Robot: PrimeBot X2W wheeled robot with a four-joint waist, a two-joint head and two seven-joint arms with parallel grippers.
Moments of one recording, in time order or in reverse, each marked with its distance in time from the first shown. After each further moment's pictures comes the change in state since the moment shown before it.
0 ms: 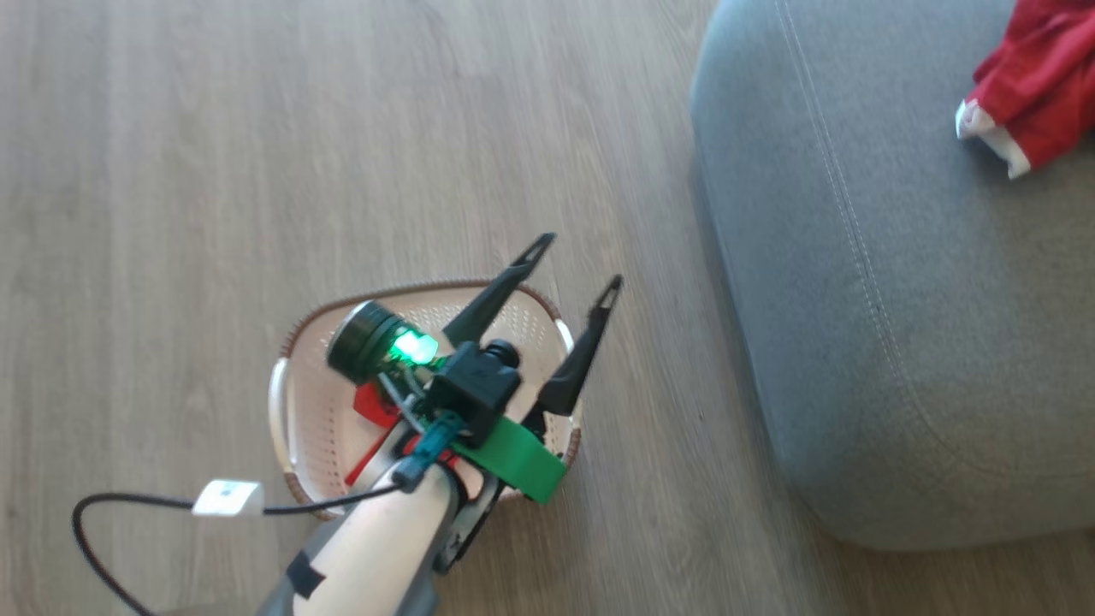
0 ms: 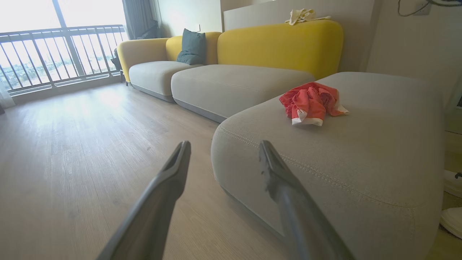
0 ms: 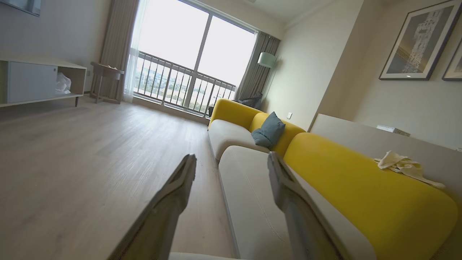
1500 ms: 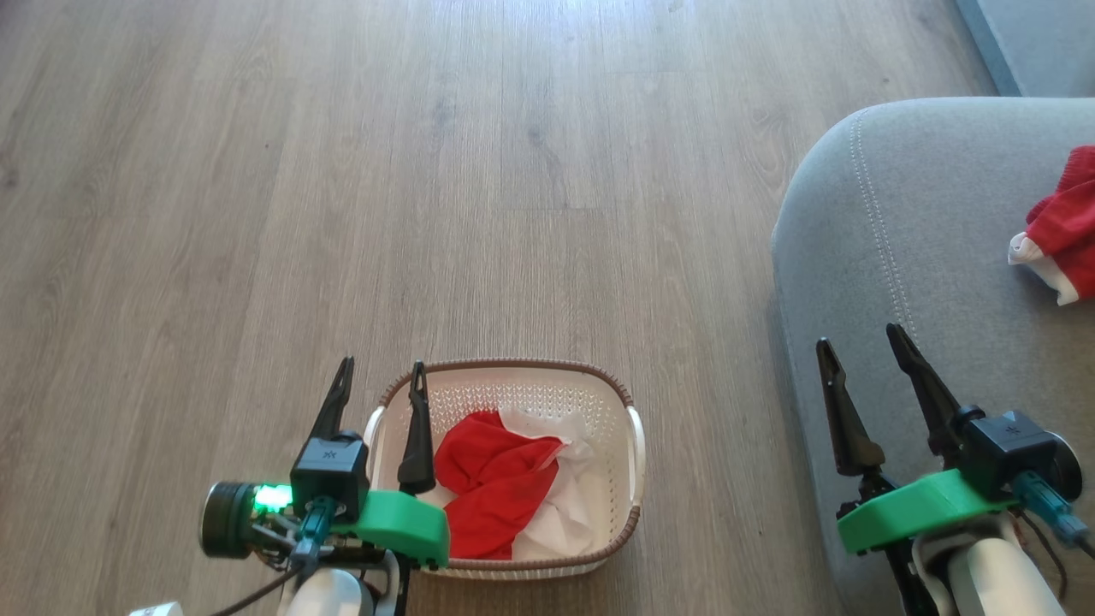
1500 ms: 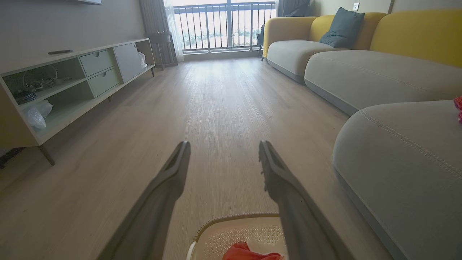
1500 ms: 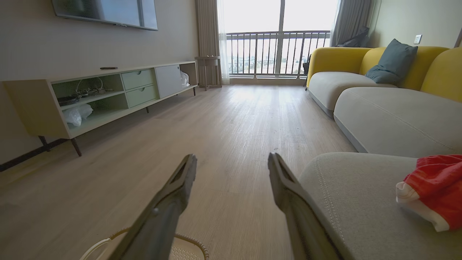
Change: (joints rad) left arm 0.315 -0.010 0.267 0.020 -0.031 0.258 0.000; right arm 1.107 0.419 -0.108 -0.712 -0.091 0.000 -0.003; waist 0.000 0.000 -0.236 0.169
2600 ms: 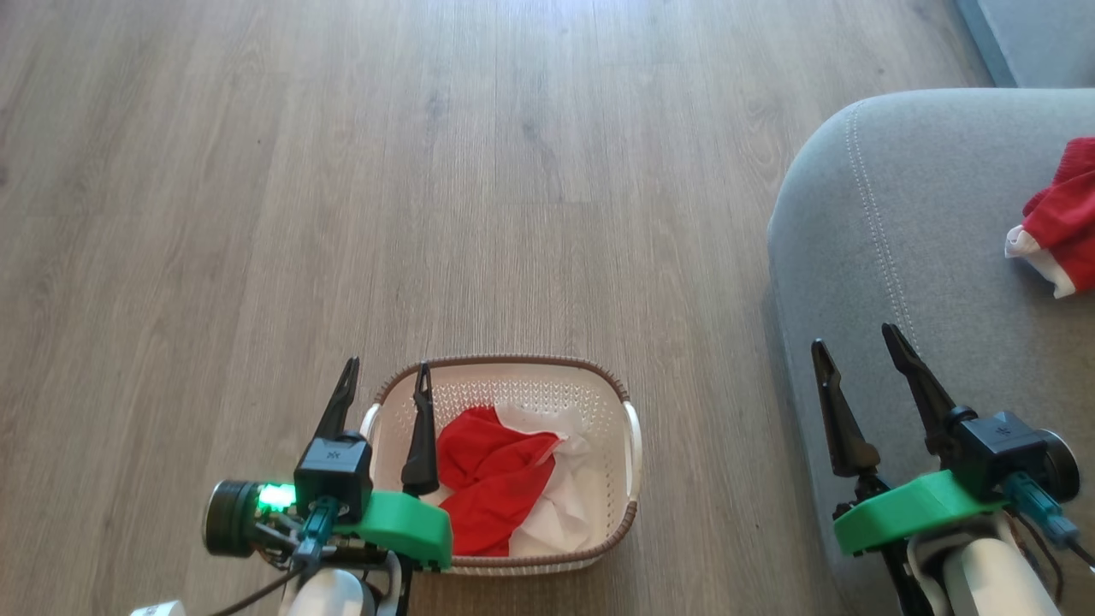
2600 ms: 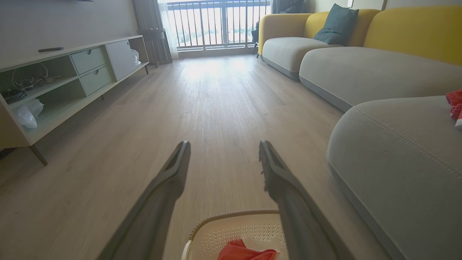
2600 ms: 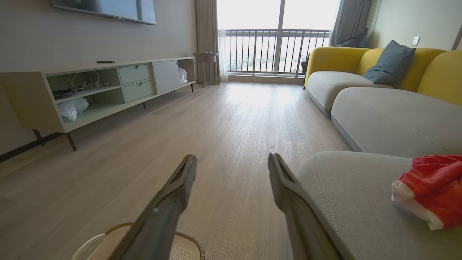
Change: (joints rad) left arm -0.001 0.000 -0.004 0.003 0.000 -0.009 0.000; right arm 0.000 0.009 -0.002 0.000 -0.035 0.000 0.000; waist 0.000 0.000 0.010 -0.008
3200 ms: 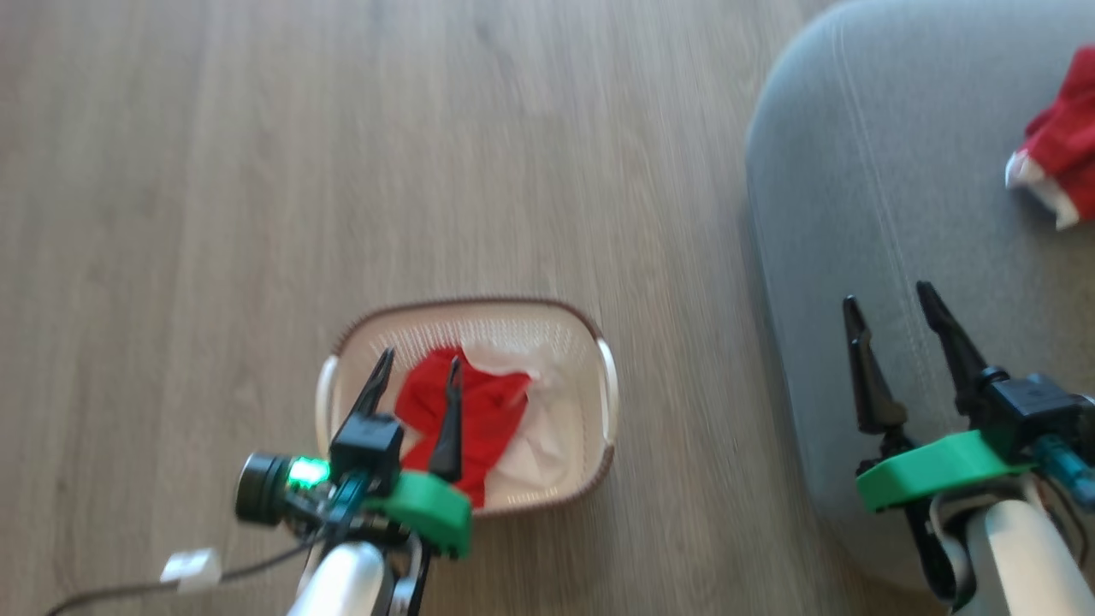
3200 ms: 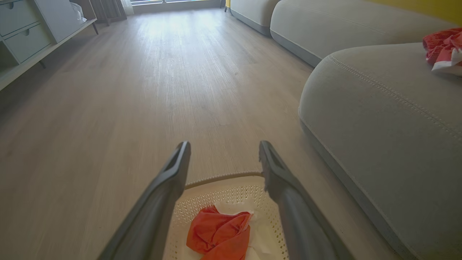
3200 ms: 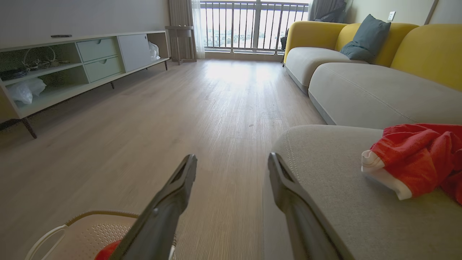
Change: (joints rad) left arm -0.062 0.000 -0.051 0.102 -0.021 -0.039 0.000; right arm -0.070 -0.005 -0.047 0.020 -0.017 0.000 0.000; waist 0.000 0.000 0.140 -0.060
